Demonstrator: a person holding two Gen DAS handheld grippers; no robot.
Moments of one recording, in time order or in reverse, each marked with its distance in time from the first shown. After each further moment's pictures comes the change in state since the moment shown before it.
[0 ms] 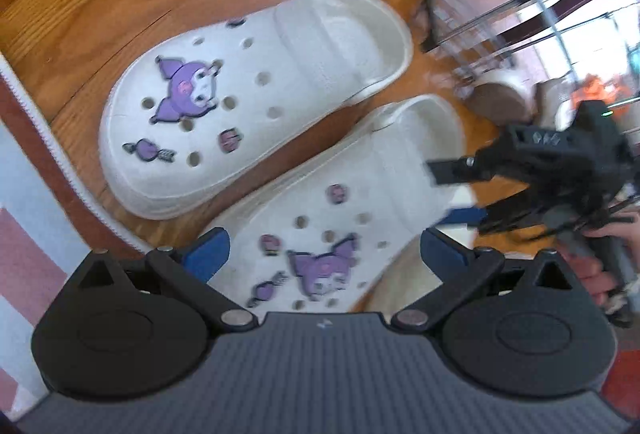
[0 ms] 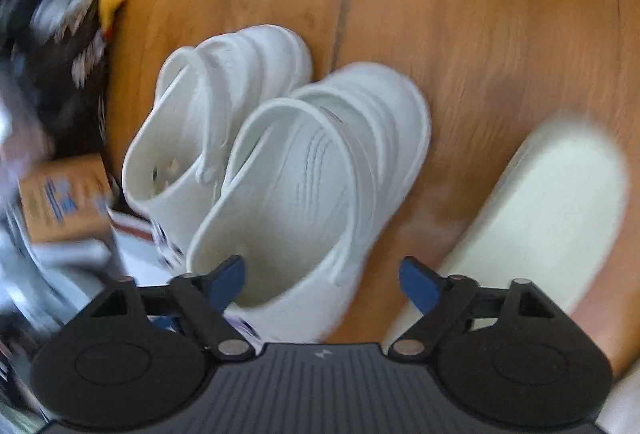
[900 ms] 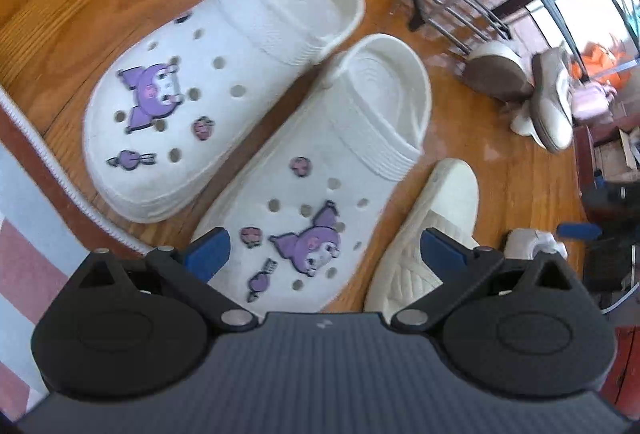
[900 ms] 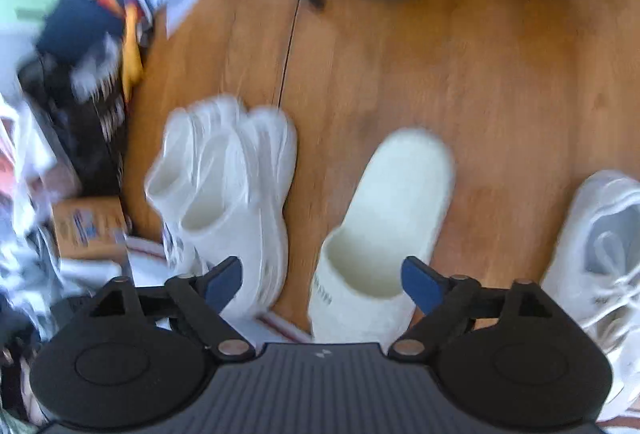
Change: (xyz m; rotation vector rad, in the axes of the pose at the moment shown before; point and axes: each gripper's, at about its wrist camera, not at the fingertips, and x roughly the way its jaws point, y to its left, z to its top) left arm -0.008 -0.027 -0.007 0.093 0.025 -0.043; right arm -0.179 -0.077 -0.084 0.075 -0.318 -0.082
